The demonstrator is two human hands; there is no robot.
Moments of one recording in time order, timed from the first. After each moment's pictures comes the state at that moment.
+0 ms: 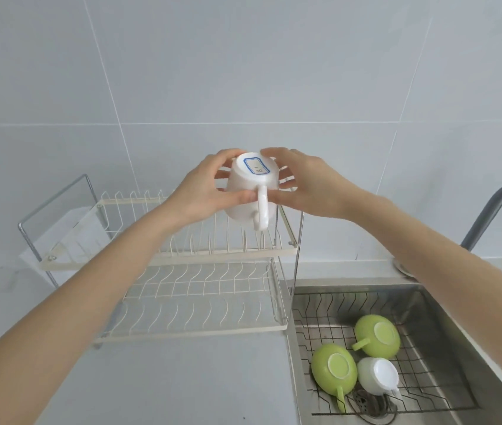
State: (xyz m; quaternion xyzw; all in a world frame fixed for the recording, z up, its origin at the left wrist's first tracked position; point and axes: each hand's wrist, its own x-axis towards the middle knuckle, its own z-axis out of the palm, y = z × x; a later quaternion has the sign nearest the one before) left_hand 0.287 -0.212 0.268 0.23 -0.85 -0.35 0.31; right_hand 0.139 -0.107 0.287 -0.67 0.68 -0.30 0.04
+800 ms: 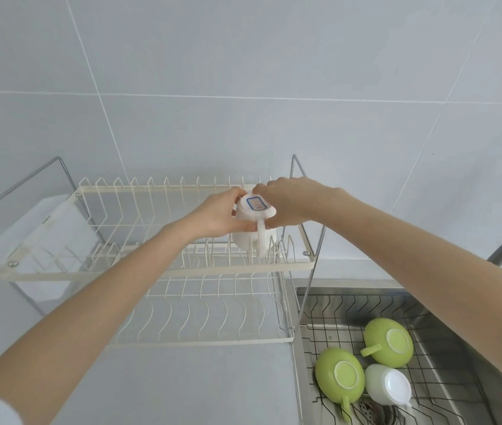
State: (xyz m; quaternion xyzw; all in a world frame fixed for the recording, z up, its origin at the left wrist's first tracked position) left_hand 0.237 -0.282 0.199 0.33 -0.88 -0.32 0.12; right_hand 0.109 -0.212 0.233 -0.68 0.73 0.10 -0.02
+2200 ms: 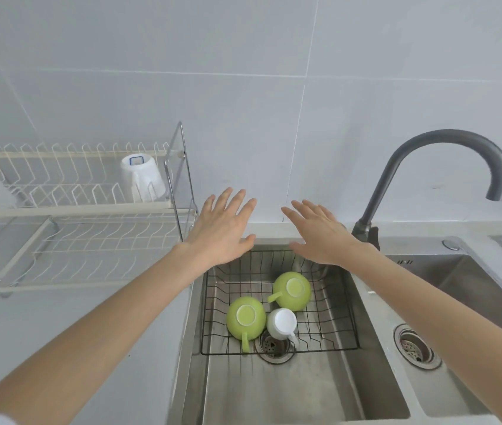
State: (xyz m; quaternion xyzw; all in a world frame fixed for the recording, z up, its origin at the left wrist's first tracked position) left_hand 0.120 -0.053 0.169 0.30 -0.95 0.04 0.03; right_hand -0.037 0.048 0.164 -0.61 0.79 0.01 0.04
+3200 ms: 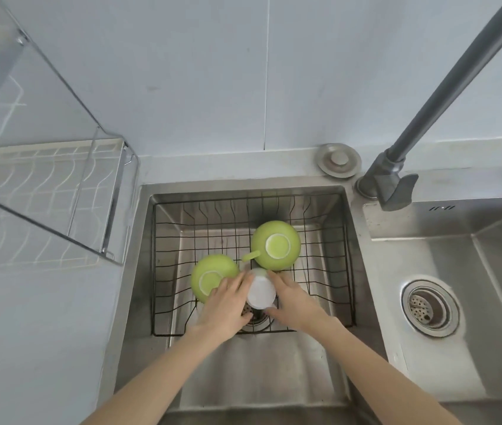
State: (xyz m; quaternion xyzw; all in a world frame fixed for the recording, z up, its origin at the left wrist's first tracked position) left_hand 0.037 -0.025 -0.094 0.32 -0.90 -0.22 -0.20; right_hand -0.094 0.053 -0.105 -0.48 0.76 -0.06 0.43
